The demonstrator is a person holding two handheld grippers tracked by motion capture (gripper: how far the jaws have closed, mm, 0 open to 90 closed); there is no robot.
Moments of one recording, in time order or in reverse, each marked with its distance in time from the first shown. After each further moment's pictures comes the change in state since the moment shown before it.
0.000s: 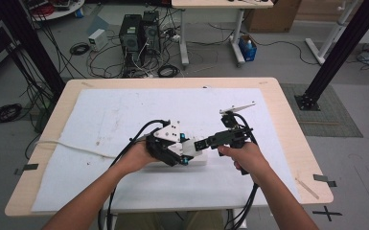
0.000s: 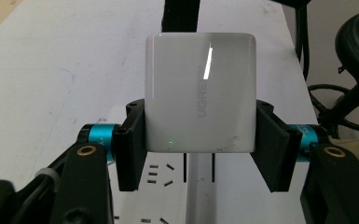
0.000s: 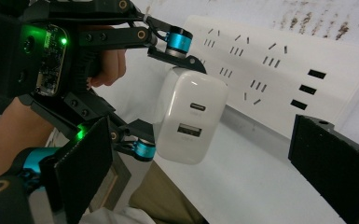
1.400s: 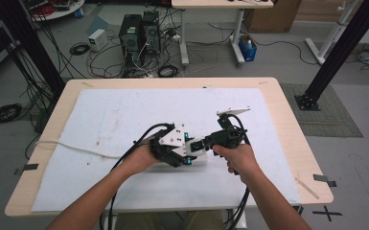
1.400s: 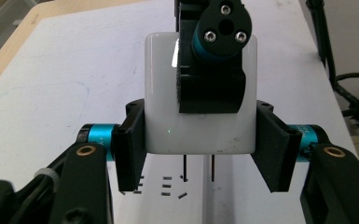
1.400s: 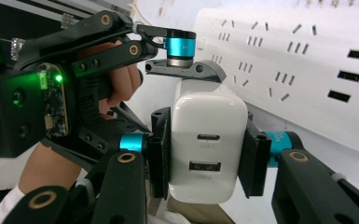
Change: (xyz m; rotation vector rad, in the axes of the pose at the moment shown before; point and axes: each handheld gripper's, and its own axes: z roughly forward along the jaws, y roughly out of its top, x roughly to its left) left arm -0.009 0.005 0.009 0.011 0.088 0.107; right arm -0.014 0.002 0.019 0.019 0.114 0.165
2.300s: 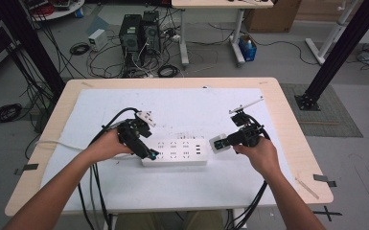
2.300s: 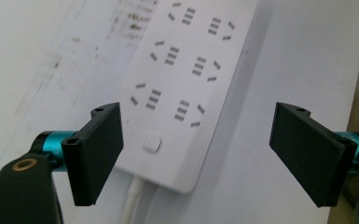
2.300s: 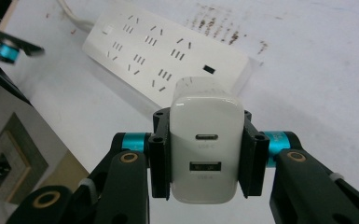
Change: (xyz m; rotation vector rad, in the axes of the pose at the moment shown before) left arm 0.047 -0.043 -0.070 0.396 -0.029 -0.408; right arm -0.003 0.000 -0.045 0.009 -0.395 -0.341
